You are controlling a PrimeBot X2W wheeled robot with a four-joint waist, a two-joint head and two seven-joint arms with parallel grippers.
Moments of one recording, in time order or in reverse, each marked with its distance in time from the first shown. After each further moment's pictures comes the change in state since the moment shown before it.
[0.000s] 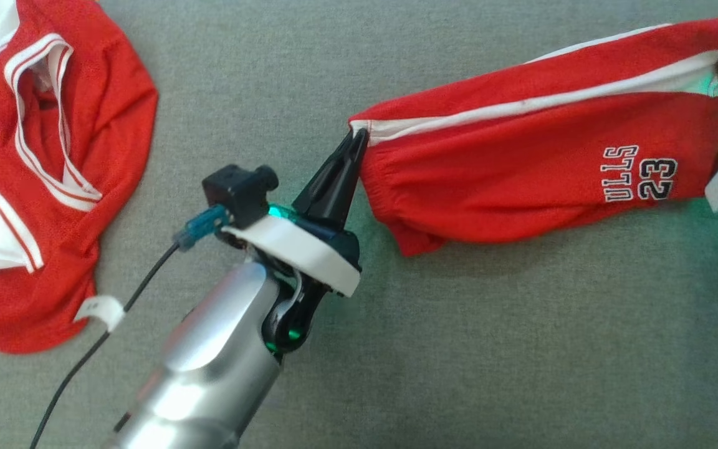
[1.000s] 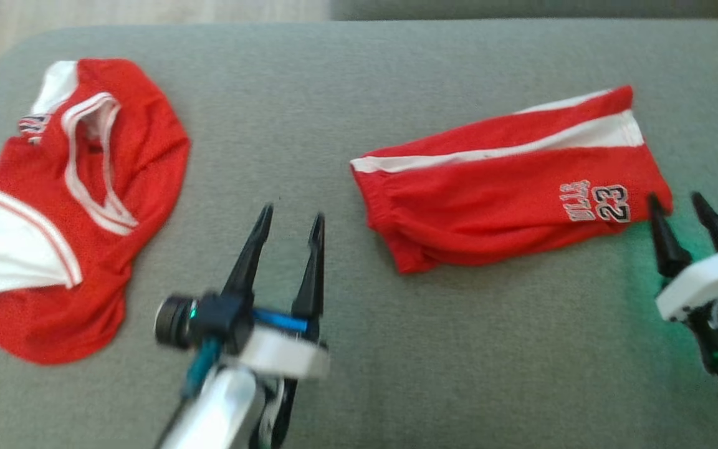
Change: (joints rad) left arm 0.299 0.047 0.089 -0.154 0.353 0.294 -0.142; right arm 0.230 0.112 0.005 0.123 0.121 0.000 -0.182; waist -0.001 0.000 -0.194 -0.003
